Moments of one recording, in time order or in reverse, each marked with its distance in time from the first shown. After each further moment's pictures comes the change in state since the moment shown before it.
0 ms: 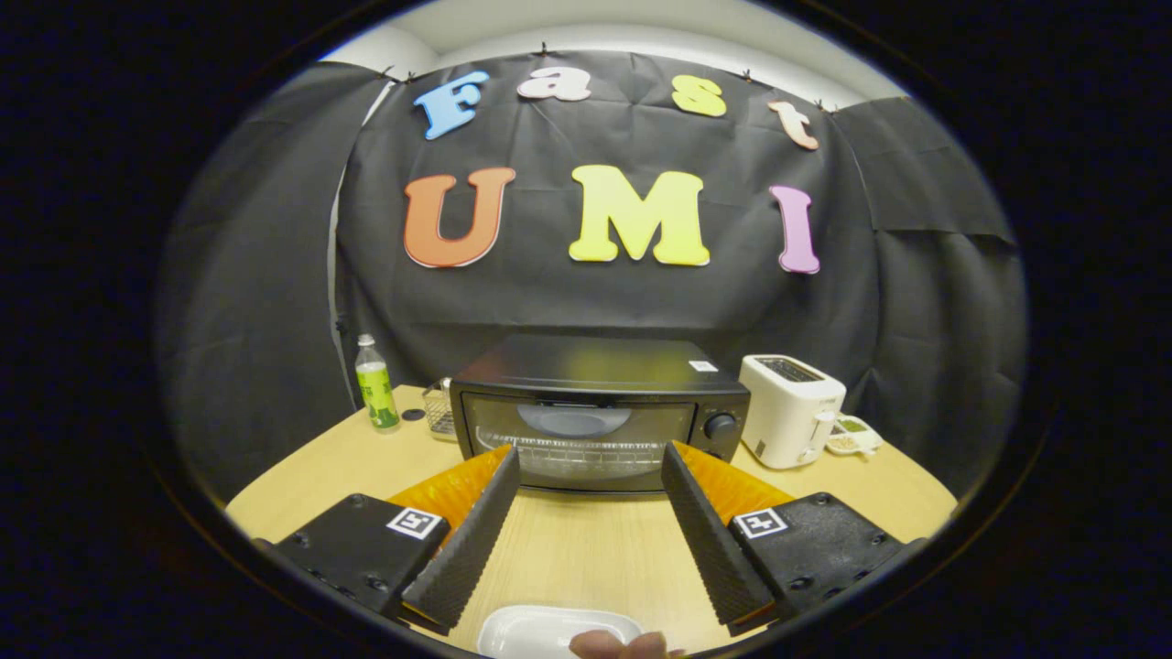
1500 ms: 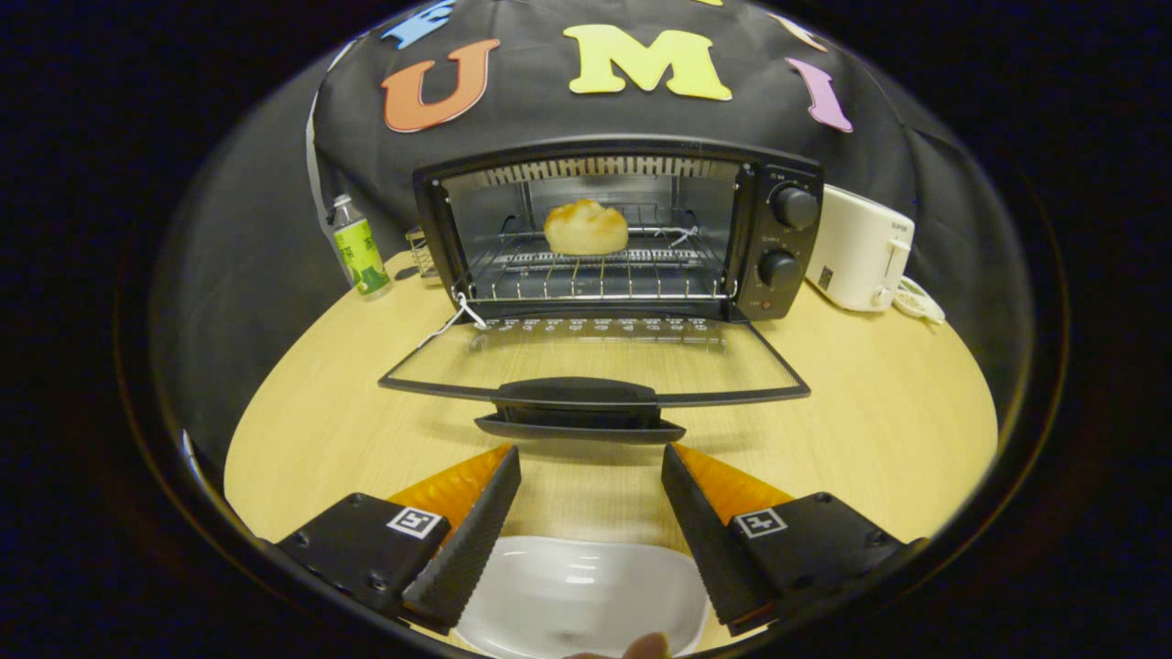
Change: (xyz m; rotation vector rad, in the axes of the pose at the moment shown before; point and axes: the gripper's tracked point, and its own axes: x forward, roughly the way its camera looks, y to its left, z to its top) arm 0.040 0.019 -0.174 0.086 0.483 0.066
